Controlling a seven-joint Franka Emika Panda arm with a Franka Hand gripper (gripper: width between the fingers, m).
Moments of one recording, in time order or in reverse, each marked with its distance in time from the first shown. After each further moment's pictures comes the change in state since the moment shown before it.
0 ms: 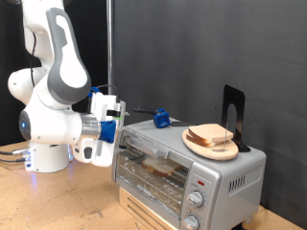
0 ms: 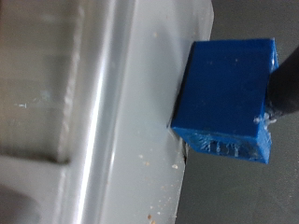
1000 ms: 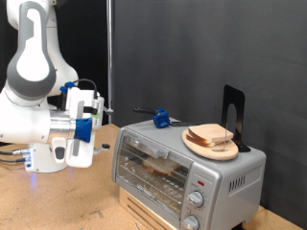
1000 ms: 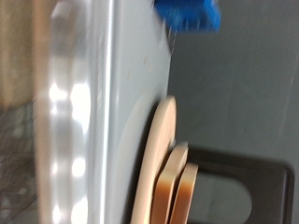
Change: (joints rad) arm -0.094 0.057 -0.085 0.137 0.048 -0.082 0.122
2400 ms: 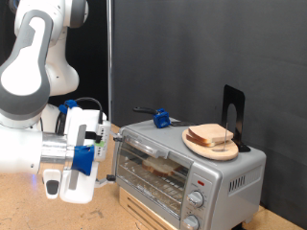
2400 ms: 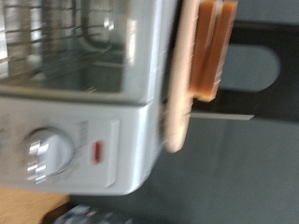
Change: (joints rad) arm -0.053 0.366 0.015 0.426 0.163 -0.145 0.086
